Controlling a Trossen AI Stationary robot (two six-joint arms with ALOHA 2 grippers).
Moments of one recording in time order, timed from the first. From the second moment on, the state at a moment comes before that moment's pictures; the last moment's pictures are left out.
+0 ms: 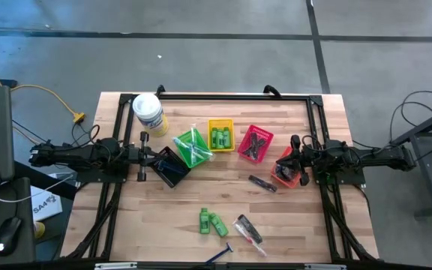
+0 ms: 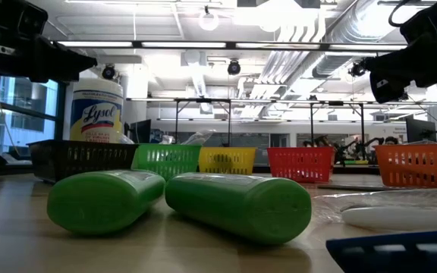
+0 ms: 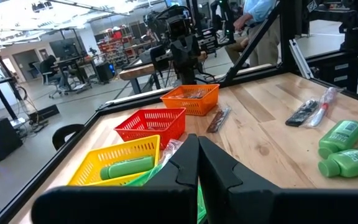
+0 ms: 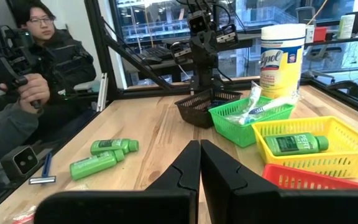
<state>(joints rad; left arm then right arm) -0.05 0.03 0.01 0.04 -0.05 0.23 0.02 0.10 0.01 0.06 -0.08 0.11</state>
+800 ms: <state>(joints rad) -0.05 0.03 0.04 0.04 0.03 0.14 0.02 0.10 0.01 0.08 -0.03 0.15</state>
